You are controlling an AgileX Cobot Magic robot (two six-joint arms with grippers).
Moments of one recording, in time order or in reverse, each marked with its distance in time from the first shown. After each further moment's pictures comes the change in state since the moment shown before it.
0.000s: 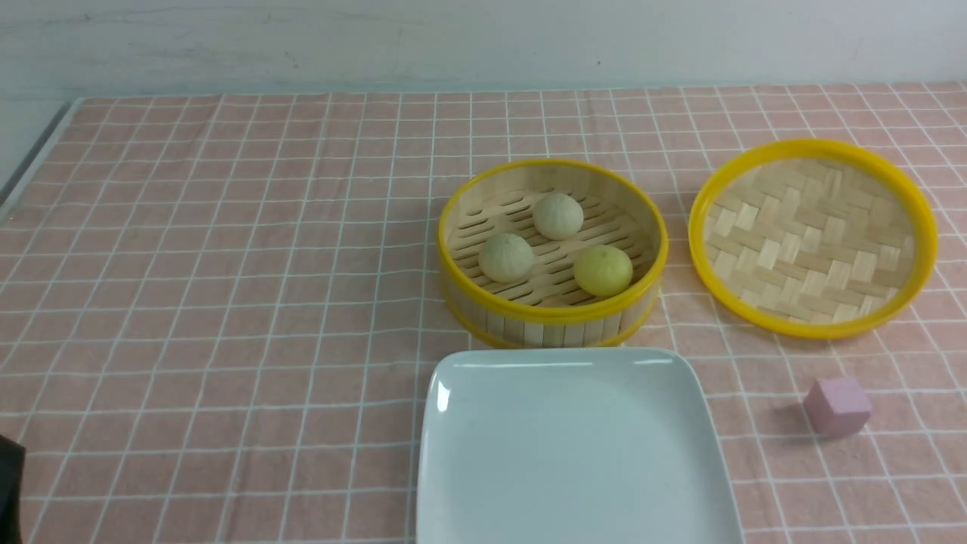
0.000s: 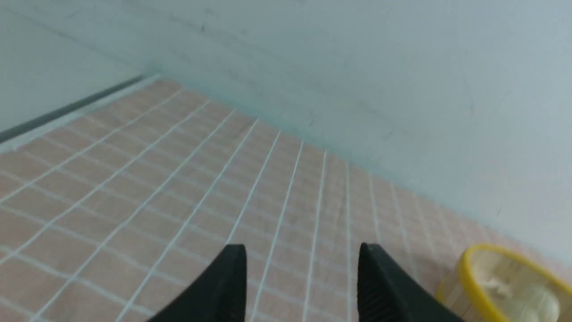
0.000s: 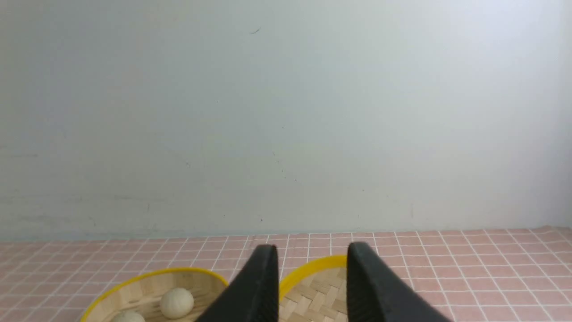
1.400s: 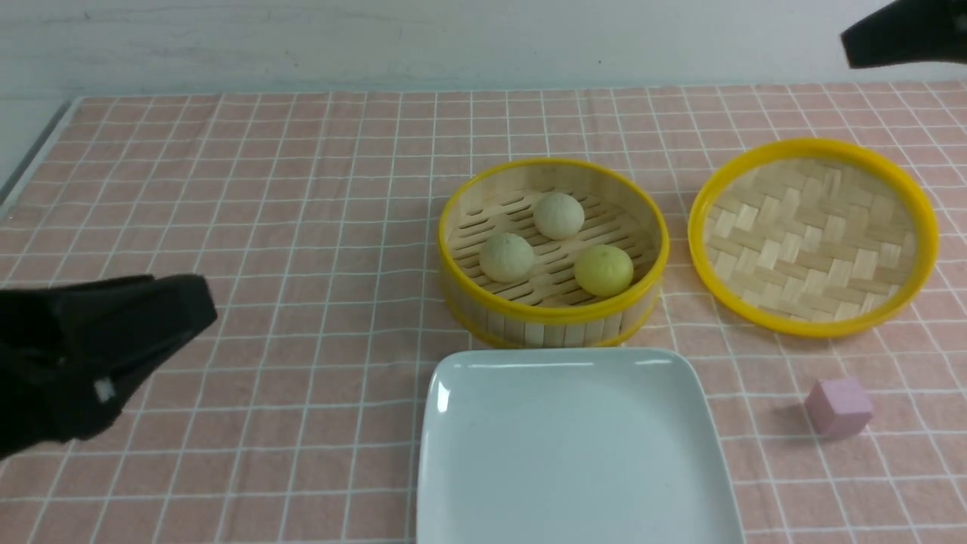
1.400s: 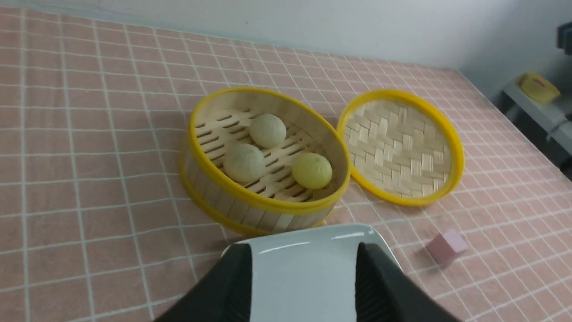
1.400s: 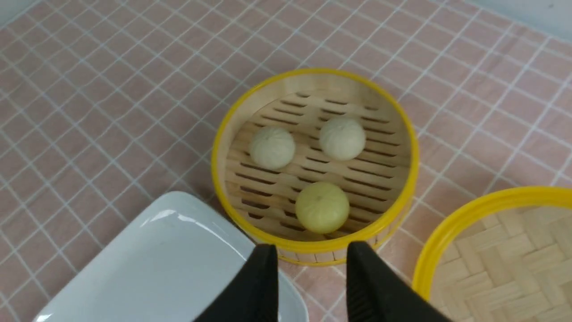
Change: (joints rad) right arm 0.003 1.502 -0.869 0.546 0.452 -0.709; left arm 0.000 0.668 -0.717 -0.801 0.807 0.918
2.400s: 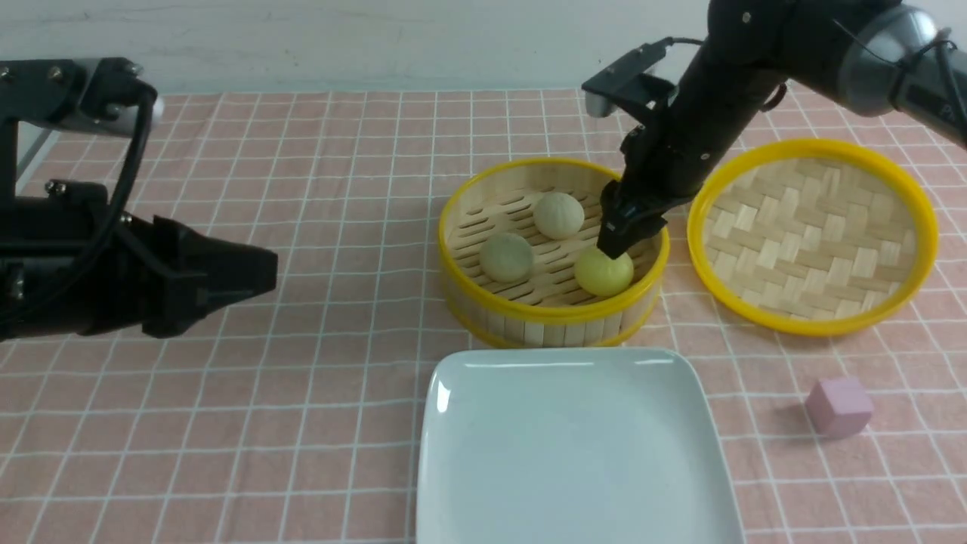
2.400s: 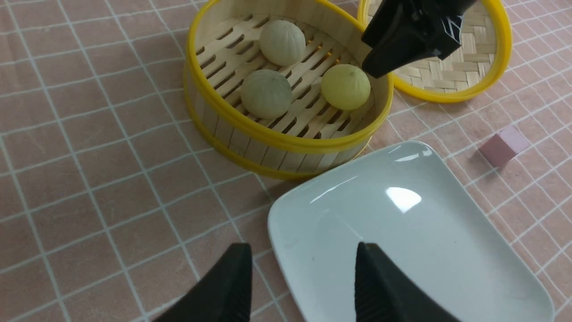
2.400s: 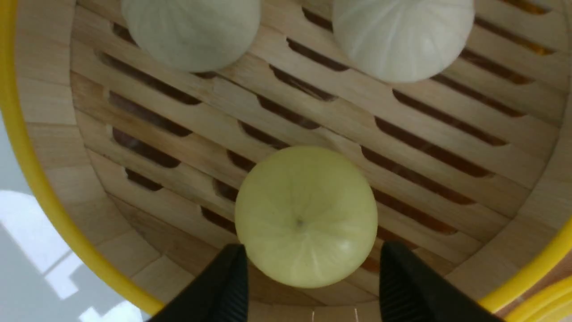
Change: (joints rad) right arm 0.373 0.682 -0.387 -0.481 -0.001 0.227; left arm 0.000 0.393 -0.146 0.016 0.062 0.299
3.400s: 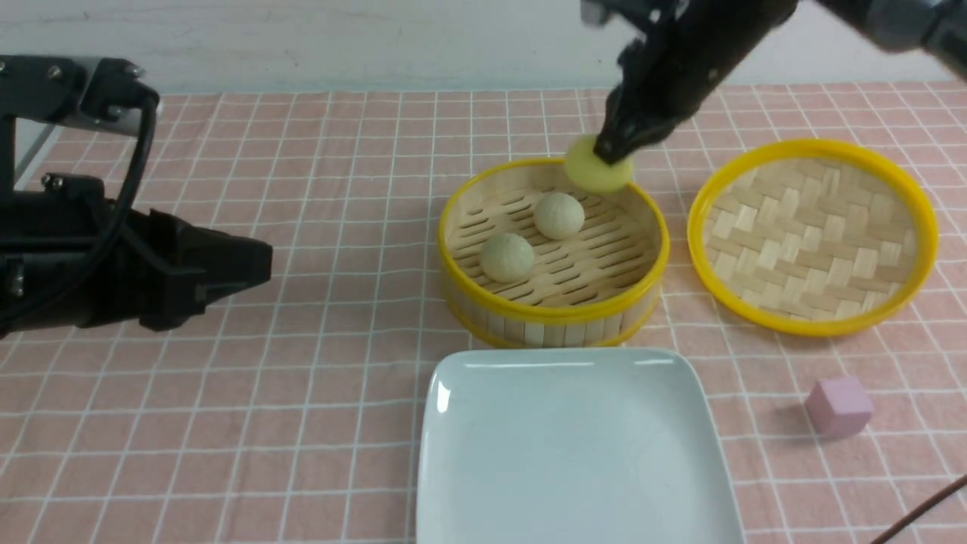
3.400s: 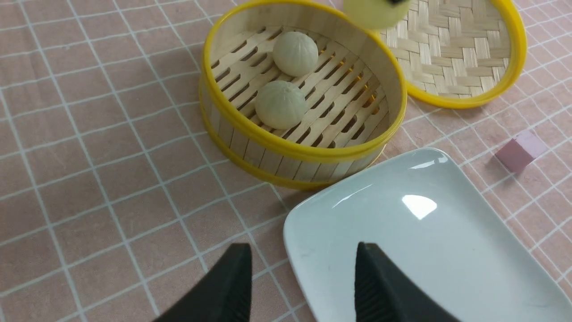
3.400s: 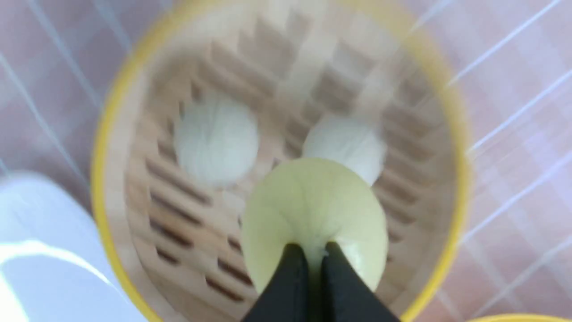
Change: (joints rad) right arm 0.001 -0.067 -0.284 0.028 0.068 0.014; left arm 0.000 0.000 0.000 -0.004 -0.026 0.024
